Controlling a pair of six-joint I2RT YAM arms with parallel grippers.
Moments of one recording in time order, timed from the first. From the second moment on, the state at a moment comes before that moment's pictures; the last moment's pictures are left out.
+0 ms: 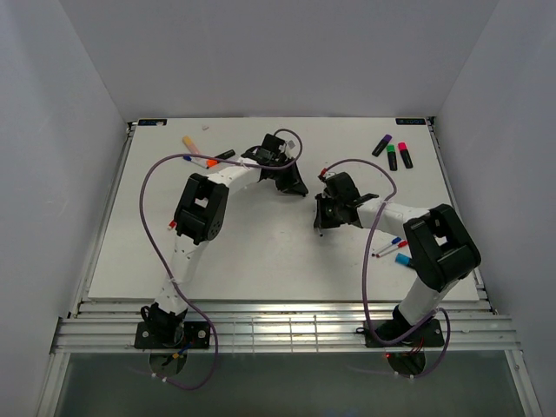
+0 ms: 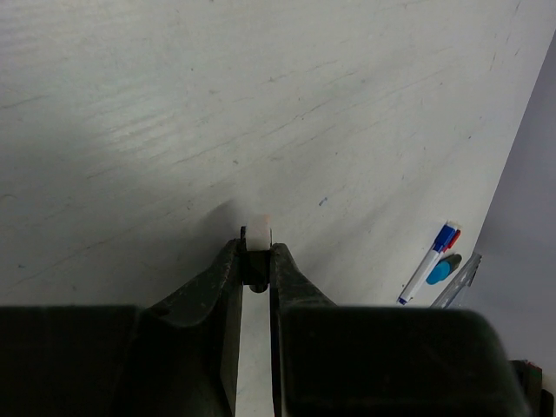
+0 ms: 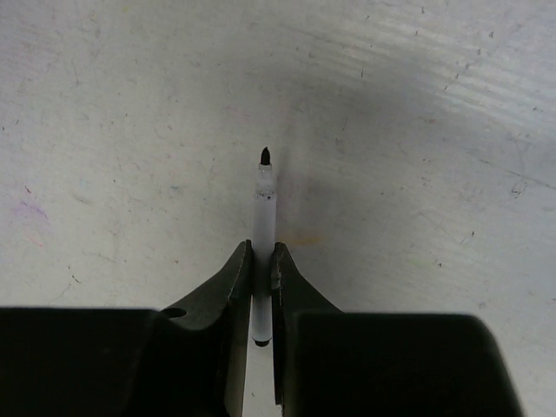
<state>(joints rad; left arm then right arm) -0.51 2.42 1.90 -0.35 0.51 -0.68 0.53 1.68 0.91 -0.16 -0.12 0.32</state>
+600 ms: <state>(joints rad) -0.51 2.50 2.02 -0.37 0.56 -0.72 0.49 1.78 1.01 -0.15 -0.06 0.31</state>
